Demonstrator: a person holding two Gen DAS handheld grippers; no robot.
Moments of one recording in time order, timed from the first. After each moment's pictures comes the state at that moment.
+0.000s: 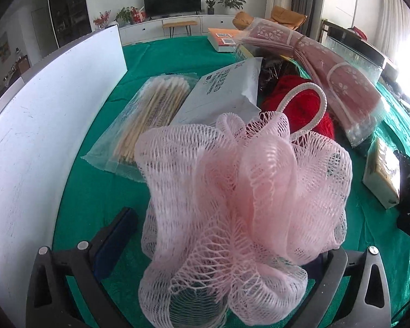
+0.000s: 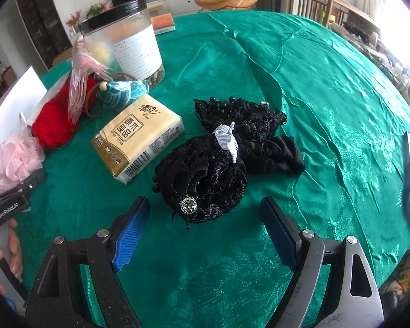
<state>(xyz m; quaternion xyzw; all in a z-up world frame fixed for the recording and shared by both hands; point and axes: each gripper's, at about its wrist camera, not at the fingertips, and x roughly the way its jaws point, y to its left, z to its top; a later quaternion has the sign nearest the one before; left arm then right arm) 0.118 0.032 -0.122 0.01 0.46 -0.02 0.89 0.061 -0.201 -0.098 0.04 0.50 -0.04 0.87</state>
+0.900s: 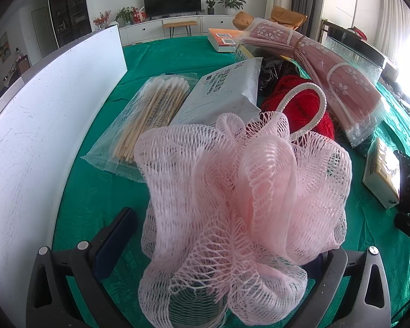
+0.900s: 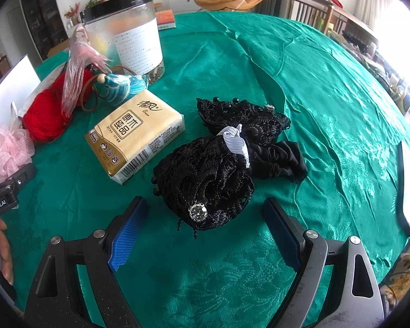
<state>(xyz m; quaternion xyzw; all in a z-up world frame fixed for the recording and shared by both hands) 0.119 0.033 -0.122 0.01 0.46 -0.02 0.89 0.061 -0.195 -0.100 0.02 0.50 -0.05 0.87</state>
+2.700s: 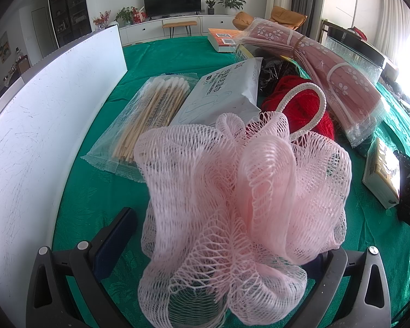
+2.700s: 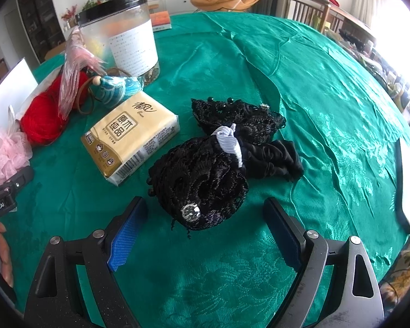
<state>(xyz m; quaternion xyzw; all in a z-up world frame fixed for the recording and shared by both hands) 0.119 0.033 -0.122 0.01 0.46 -0.02 0.89 0.068 -0.209 -0.100 0.04 0.49 -0.08 0.87</state>
